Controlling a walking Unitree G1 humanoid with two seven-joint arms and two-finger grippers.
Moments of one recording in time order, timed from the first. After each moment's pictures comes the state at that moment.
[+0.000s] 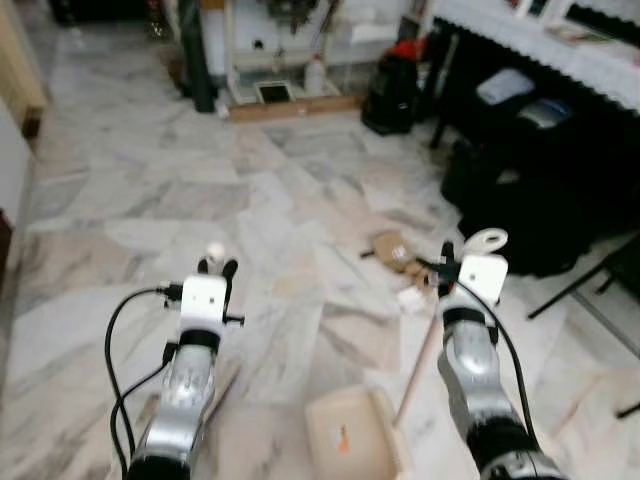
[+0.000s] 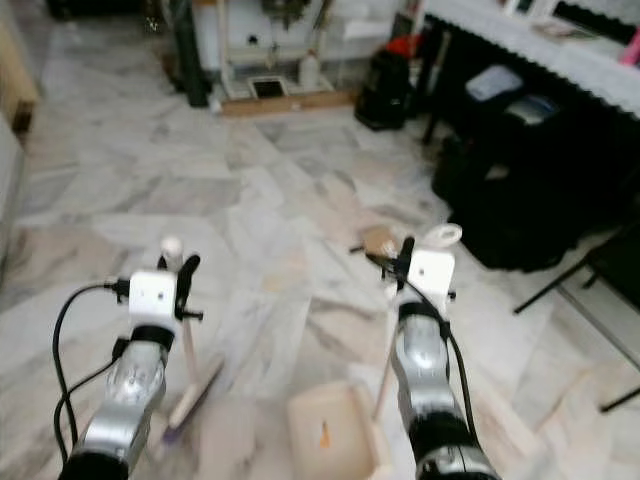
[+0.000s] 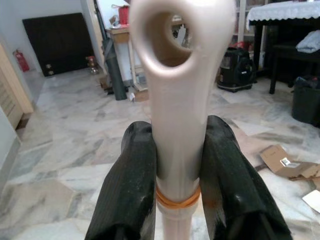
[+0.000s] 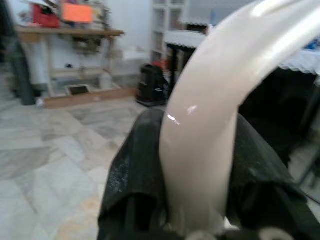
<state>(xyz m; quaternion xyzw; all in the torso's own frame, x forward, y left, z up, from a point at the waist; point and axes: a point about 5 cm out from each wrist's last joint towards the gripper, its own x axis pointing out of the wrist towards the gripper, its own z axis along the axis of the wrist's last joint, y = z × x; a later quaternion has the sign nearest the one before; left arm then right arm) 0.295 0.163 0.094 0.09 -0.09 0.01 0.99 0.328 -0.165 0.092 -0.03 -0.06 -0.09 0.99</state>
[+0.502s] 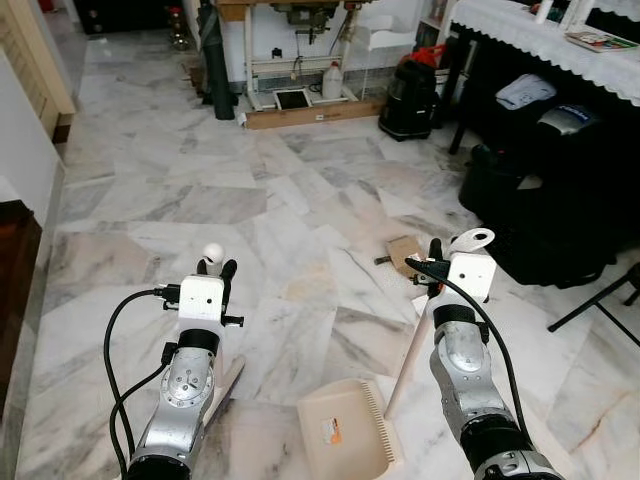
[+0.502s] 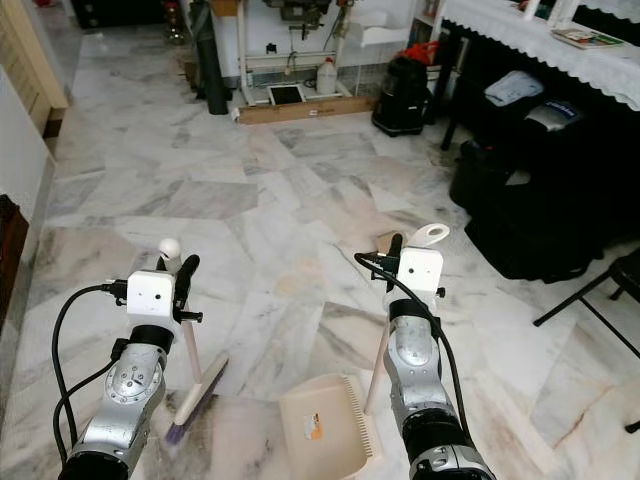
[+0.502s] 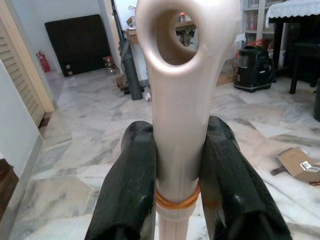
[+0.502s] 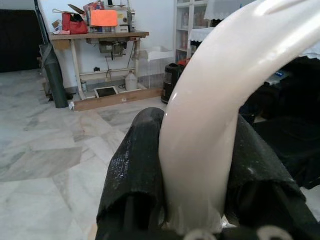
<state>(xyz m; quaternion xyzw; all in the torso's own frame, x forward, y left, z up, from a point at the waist) 0.296 0.164 0.095 0.10 -0.09 0.02 0.99 0.328 -0.158 0.091 -0.01 -0.06 -0.08 0.99</state>
